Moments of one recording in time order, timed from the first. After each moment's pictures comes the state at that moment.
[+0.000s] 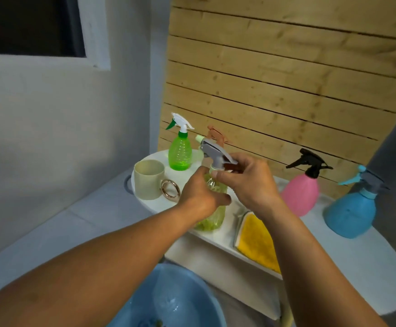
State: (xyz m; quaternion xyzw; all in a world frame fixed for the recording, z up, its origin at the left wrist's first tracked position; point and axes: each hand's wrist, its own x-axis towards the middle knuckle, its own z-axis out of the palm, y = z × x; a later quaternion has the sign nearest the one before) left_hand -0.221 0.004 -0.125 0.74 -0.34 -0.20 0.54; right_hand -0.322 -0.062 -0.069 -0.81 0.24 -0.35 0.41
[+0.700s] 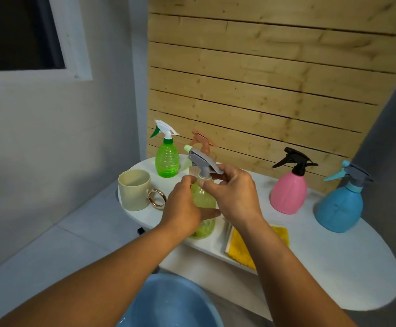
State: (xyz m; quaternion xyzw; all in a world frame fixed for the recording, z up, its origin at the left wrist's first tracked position) left_hand -0.222 0.012 -0.133 0.77 -0.39 -0.14 0.48; right_hand -0.323 -0.068 -0.092 -0.78 0.29 -0.38 0.41
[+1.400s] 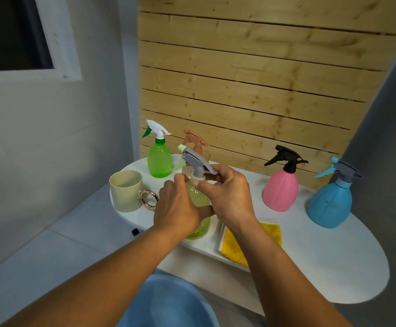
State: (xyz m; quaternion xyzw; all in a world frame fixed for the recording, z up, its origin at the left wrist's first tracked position) left_hand -0.231 0.006 -0.134 0.84 -0.39 -0.05 0.37; right_hand -0.324 -0.068 -0.097 -0.73 0.30 -0.40 0.46
